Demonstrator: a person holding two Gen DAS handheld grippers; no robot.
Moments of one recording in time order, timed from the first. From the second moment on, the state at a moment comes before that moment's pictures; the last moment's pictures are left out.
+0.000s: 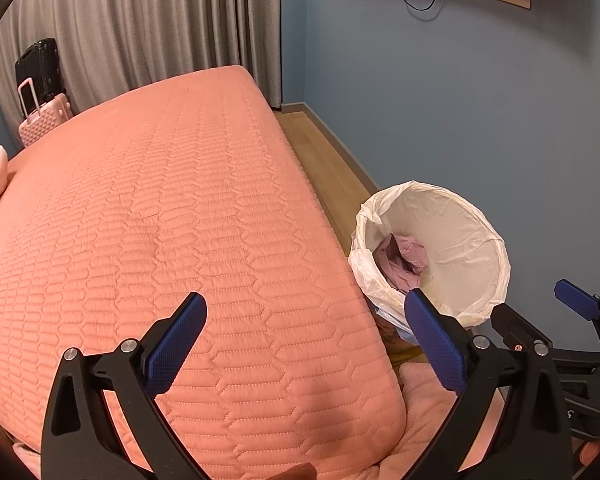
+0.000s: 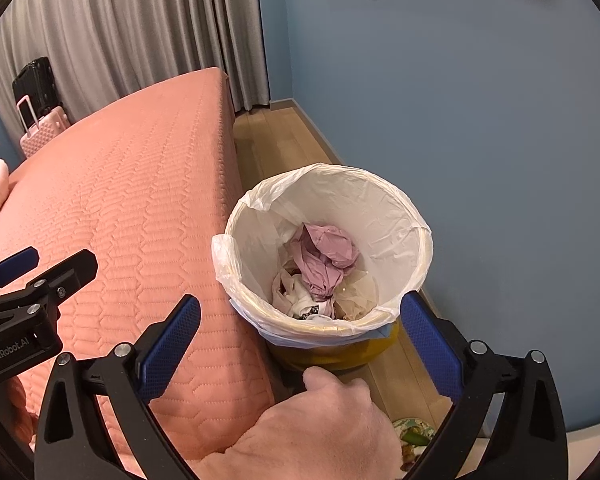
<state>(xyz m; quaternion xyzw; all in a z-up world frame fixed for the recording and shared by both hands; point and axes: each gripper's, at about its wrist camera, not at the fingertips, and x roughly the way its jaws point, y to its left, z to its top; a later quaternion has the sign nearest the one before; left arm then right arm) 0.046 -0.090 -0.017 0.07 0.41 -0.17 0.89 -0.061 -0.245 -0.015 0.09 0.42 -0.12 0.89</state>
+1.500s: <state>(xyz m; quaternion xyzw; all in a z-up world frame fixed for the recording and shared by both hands) 0.041 -0.089 -0.023 0.06 0.42 -0.12 0.90 -0.059 -0.237 -0.020 0.08 0.42 -0.11 0.89</state>
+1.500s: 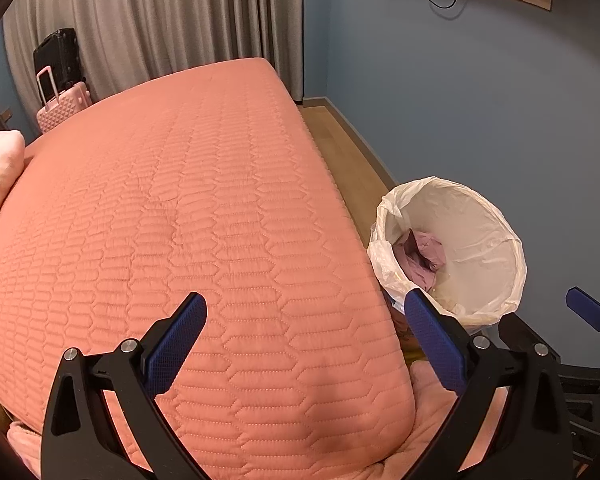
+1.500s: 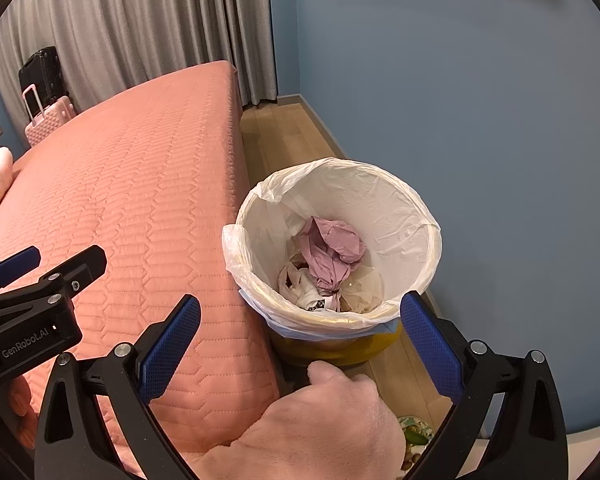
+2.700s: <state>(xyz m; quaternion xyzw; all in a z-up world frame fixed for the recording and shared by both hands) 0.040 -0.092 -0.019 0.07 0.42 -0.13 0.90 -0.059 -0.237 -0.022 0.08 0.42 -0.11 0.90</state>
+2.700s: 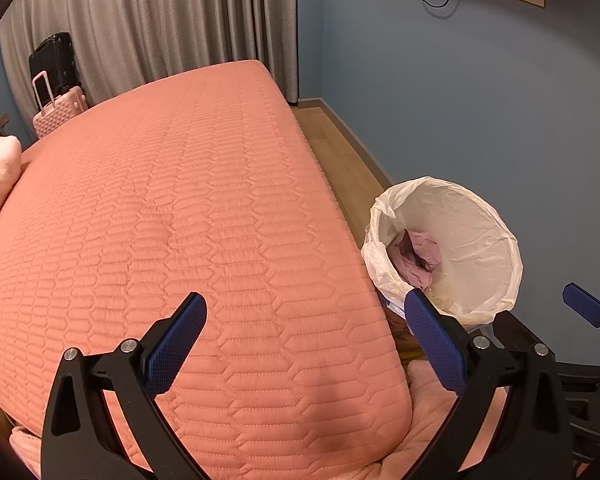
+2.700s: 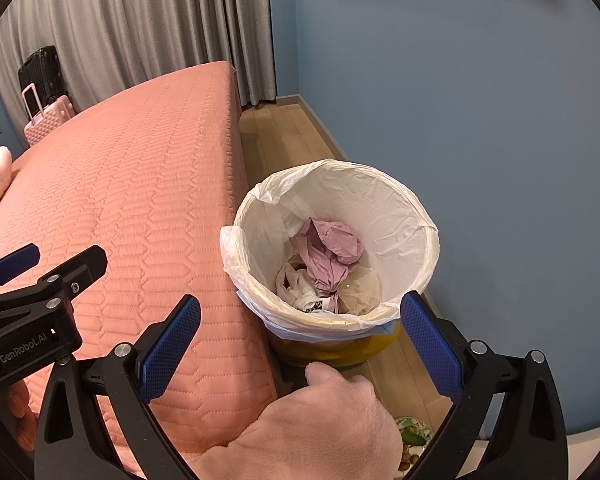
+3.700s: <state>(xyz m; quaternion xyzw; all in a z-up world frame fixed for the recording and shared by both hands) 0.039 -0.094 -0.017 0.07 0.42 -0.13 0.90 -0.060 -0.237 -0.021 0.08 0.42 -0.11 0.90</state>
